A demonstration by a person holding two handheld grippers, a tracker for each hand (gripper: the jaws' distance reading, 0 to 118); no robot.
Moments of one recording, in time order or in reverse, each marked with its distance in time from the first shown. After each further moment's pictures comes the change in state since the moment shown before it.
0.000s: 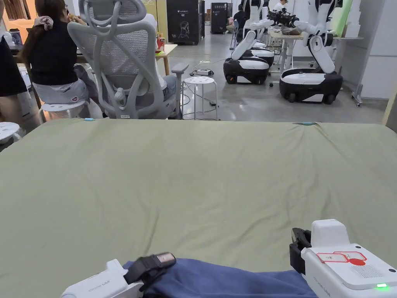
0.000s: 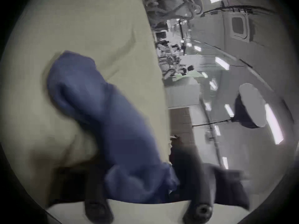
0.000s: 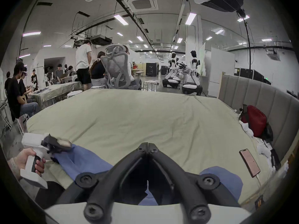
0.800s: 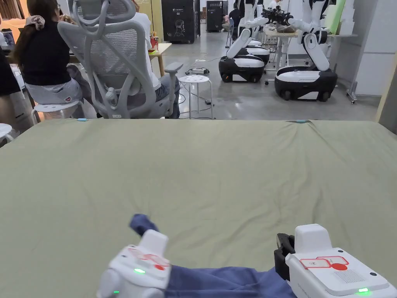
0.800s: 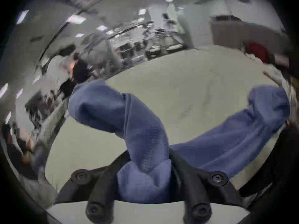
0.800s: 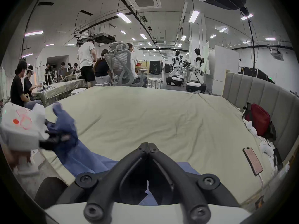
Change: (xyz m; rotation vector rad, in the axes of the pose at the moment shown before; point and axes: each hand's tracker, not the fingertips) left arm 0.151 -0.123 -0.060 0.055 0.906 -1.461; right arm -0.001 -0.009 0.005 -0.023 0.040 0.009
